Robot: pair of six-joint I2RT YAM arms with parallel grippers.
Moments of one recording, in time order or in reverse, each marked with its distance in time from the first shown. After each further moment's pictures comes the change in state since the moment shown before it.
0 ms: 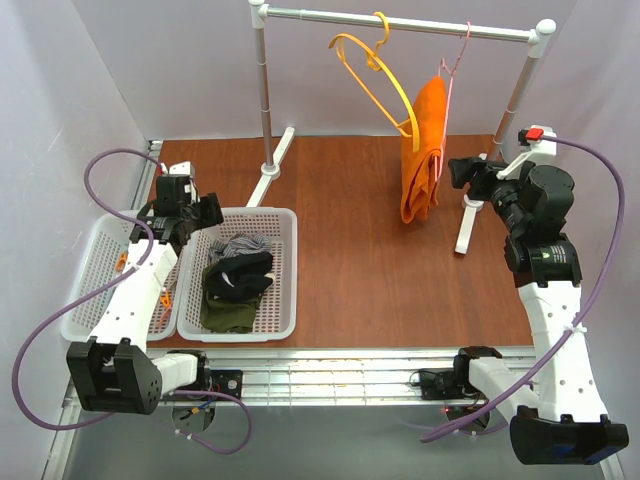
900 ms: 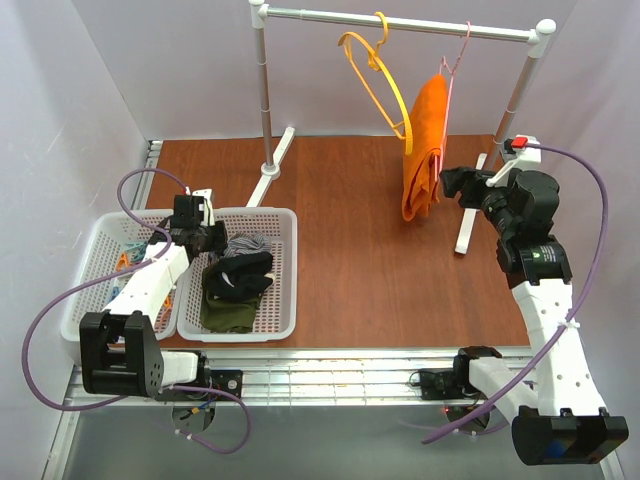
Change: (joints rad) left arm 0.000 0.085 -0.212 0.122 0.072 0.132; right arm 0.021 -0.005 -0.085 0.012 -0.005 0.000
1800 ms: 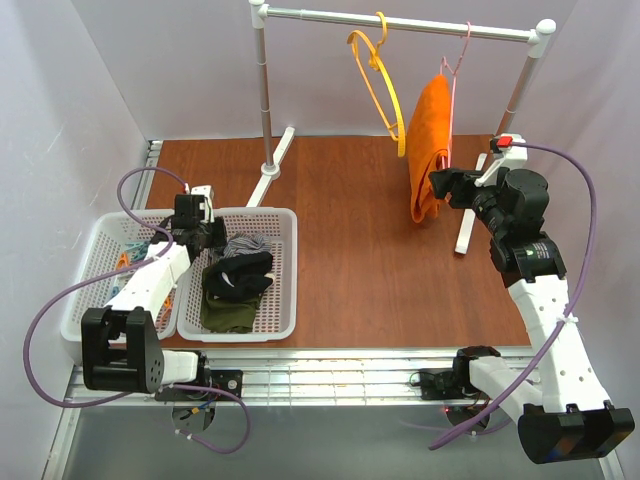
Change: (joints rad) left arm 0.000 0.015 -0.021 0.080 -0.043 0.007; right arm 0.071 0.023 -0.001 0.018 0.019 -0.027
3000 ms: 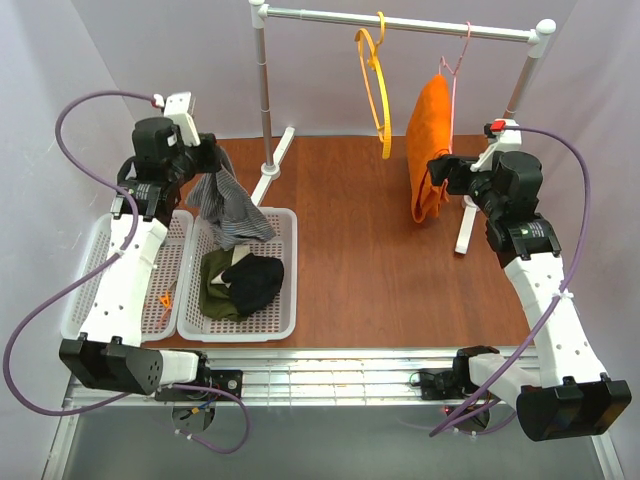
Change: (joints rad) left arm -0.043 -0.002 0.634 -0.156 0.196 -0.053; right arm 0.000 0.119 0.084 0.003 0.019 -0.026
